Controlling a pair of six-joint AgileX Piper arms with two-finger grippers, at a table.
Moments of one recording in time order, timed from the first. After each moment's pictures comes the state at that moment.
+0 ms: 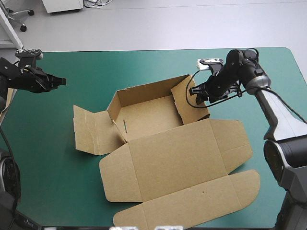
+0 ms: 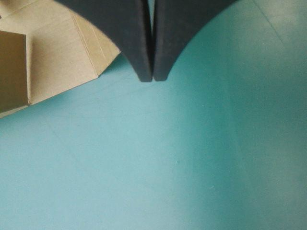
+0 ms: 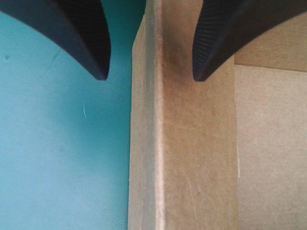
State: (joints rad) left arm 0.25 1.68 -1.62 -0.38 1.03 0.44; right arm 0.22 1.92 -1.82 0.27 1.24 -0.09
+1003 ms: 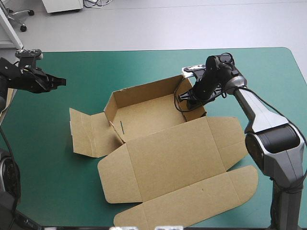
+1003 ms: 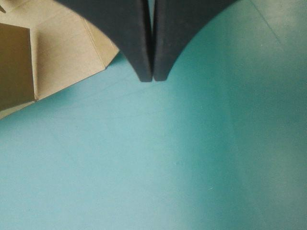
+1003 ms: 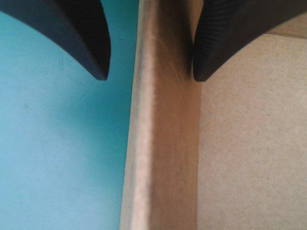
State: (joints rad) left arm 0.25 1.68 -1.62 -0.37 1.03 0.44; right arm 0.31 2.08 -1.92 0.19 1.24 -0.10
